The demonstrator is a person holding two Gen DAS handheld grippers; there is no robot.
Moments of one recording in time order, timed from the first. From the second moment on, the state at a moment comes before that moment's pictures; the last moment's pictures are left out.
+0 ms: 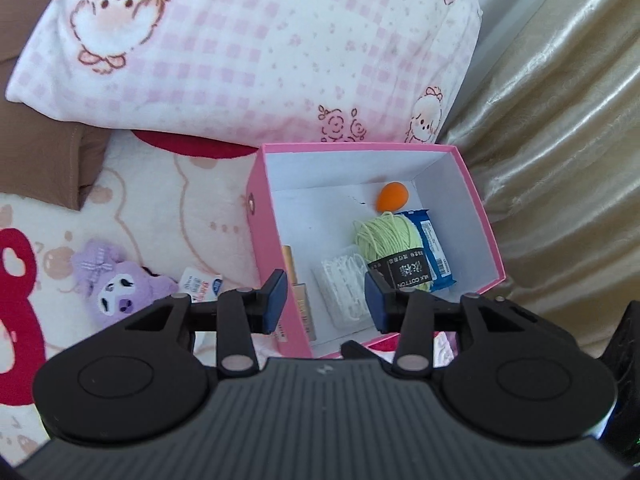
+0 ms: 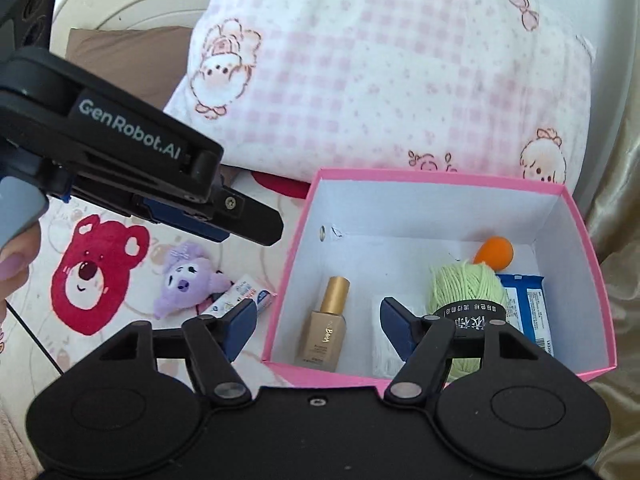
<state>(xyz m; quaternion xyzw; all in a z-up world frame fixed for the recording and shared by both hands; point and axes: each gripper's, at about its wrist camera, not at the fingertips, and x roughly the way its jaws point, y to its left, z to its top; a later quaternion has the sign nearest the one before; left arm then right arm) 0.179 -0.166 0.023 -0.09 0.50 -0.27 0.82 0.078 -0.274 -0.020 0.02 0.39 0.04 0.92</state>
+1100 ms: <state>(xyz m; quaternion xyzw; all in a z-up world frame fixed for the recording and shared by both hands) 0.188 0.029 -0.044 -0.14 0.47 -0.21 0.84 0.128 -0.140 -0.060 0.04 0.46 0.17 0.87</state>
